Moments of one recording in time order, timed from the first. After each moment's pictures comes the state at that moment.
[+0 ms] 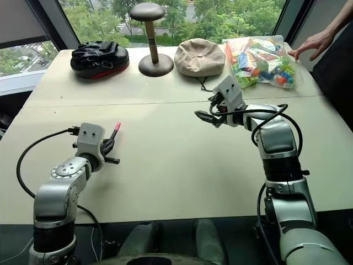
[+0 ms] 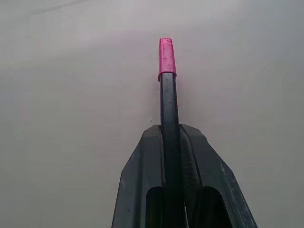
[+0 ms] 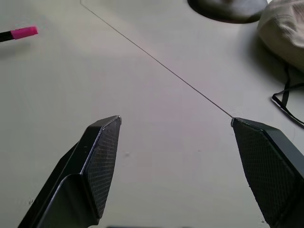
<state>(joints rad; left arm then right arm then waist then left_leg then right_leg) -0.09 0.26 0.13 -0.56 0.01 1.05 -0.23 -0.68 -0.51 0.01 0.04 0.13 0.69 0.83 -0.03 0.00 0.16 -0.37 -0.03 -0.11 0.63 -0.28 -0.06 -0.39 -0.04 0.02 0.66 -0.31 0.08</state>
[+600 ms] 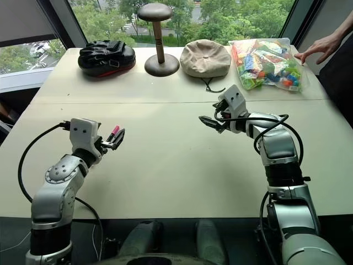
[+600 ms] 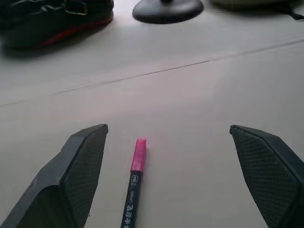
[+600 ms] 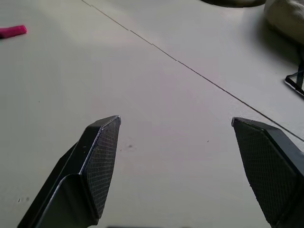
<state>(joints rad) -0.11 0.28 0.20 -0.46 -0.17 0.64 -0.35 -0.60 -0.53 -0.02 0.09 0.20 0.62 0.82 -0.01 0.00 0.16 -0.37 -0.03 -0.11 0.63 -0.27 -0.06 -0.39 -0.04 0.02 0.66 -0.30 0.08</state>
